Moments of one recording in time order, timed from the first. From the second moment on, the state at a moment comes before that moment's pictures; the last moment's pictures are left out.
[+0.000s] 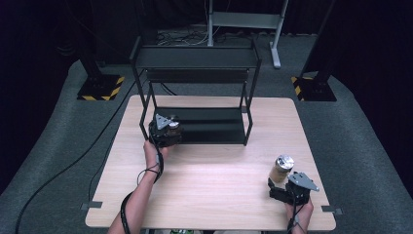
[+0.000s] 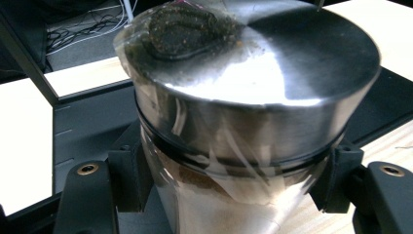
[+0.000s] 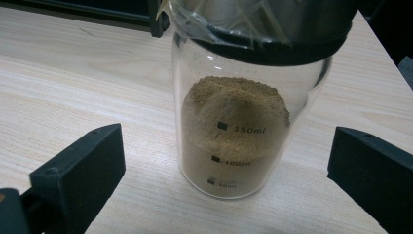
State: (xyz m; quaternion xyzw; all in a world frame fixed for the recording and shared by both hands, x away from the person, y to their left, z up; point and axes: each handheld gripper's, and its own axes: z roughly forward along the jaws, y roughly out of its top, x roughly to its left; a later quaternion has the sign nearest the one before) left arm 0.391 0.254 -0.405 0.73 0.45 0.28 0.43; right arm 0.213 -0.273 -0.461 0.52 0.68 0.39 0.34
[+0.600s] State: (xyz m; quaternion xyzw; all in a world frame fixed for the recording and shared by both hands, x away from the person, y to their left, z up) left arm 0.406 0.250 -0.411 0.72 0.46 0.28 0.44; right arm 0.214 -0.273 -0.460 0.52 0.68 0.39 0.34
